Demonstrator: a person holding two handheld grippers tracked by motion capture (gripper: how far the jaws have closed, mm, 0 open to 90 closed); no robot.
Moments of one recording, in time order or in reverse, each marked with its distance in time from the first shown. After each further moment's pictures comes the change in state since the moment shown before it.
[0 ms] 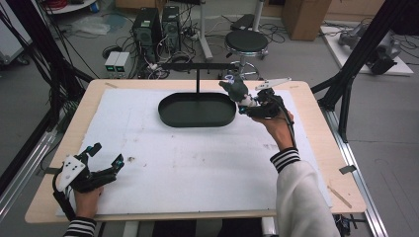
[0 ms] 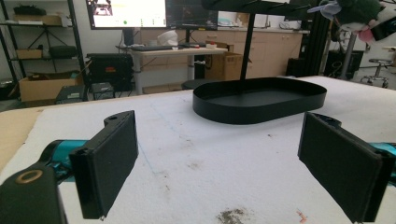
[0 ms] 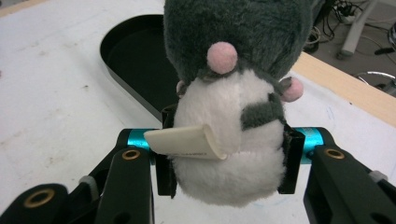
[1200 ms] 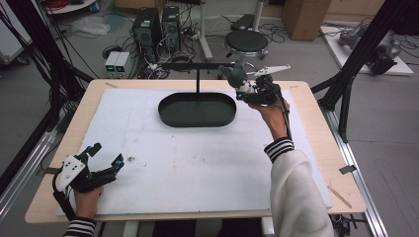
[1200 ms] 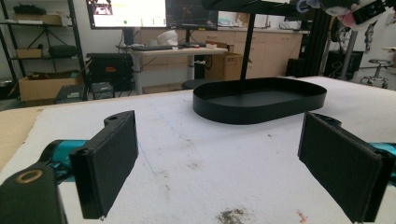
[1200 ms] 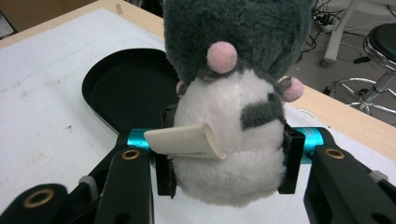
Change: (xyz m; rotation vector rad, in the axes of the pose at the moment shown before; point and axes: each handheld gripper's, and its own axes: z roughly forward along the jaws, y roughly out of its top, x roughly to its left) left arm 0.001 0.000 0.000 0.002 -0.001 0.000; right arm -0.011 0.031 0.007 -0.055 -0.048 0.055
